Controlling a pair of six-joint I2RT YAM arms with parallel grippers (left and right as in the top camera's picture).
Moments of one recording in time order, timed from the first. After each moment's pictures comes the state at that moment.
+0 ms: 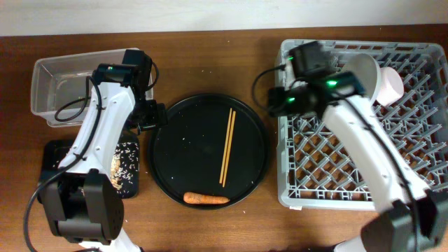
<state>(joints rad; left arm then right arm) -0.11 1.84 1.61 -1.32 -0.15 -0.34 0.31 1.68 1.54 -1.01 -0.08 0.28</state>
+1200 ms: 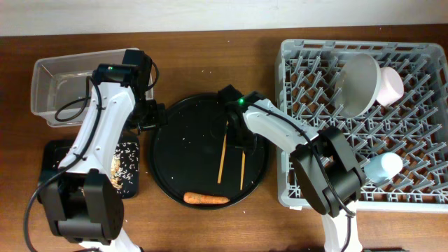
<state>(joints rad) -0.11 1.84 1.61 -1.32 -0.15 -0.34 0.57 2.14 1.54 -0.98 0.00 0.68</state>
